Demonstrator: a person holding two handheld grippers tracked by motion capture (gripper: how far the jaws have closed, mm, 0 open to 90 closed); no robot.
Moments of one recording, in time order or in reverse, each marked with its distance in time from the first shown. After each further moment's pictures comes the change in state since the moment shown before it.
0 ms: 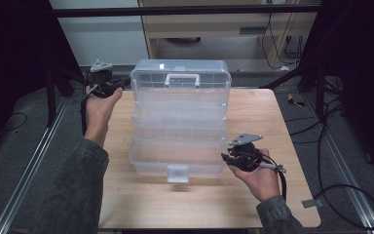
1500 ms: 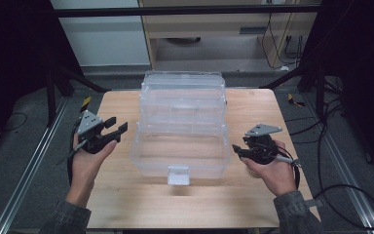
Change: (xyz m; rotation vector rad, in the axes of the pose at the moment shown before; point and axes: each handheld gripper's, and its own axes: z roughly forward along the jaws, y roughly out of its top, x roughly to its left) left arm -0.043 -0.111 -0.086 -0.053 0.001 0.084; right arm -0.033 0.008 -0.031 -0.058 -0.070 0.024
